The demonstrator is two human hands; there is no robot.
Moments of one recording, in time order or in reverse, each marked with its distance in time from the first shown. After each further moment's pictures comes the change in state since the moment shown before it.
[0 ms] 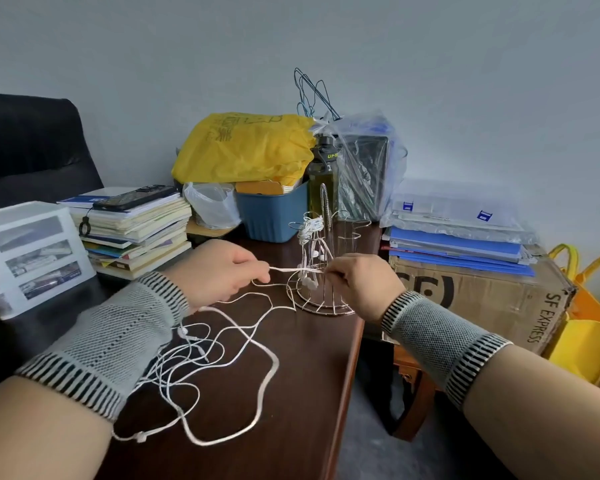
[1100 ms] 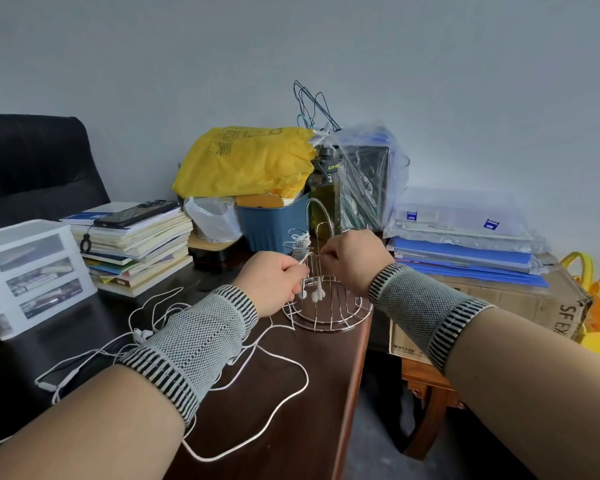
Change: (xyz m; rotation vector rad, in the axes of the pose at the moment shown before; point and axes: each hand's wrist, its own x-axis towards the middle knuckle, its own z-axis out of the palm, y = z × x) left_hand 0.047 0.019 0.054 0.041 0.161 0.014; right_hand 0.055 0.001 -0.021 -0.131 -0.044 0.079
